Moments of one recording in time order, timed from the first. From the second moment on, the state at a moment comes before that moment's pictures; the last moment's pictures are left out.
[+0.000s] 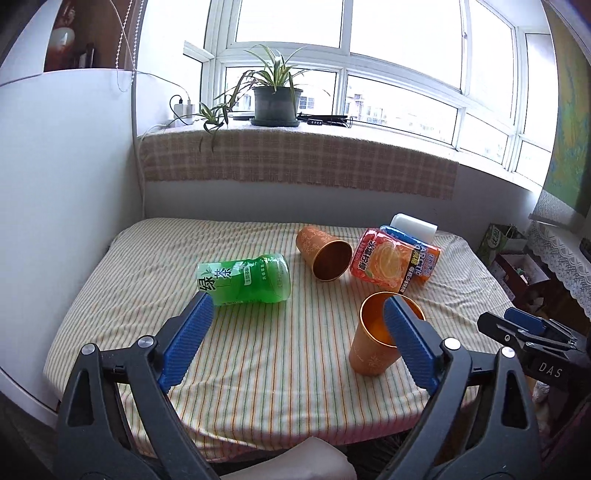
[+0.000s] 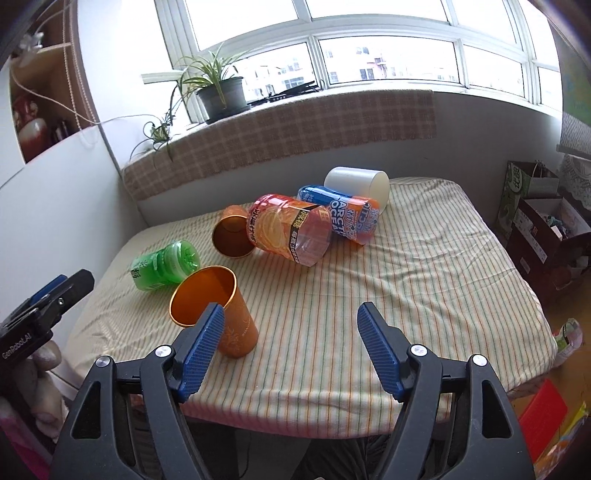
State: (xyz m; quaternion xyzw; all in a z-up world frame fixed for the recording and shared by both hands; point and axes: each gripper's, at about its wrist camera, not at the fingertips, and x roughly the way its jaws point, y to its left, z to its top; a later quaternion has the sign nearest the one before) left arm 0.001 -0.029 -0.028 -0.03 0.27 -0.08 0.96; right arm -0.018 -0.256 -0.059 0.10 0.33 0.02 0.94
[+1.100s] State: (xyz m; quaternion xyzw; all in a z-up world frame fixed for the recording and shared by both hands) left arm -0.018 -0.025 -0.005 -0.02 0.22 -0.04 0.97; right arm -0.027 -0.240 -0.045 0.06 0.29 0.00 0.96
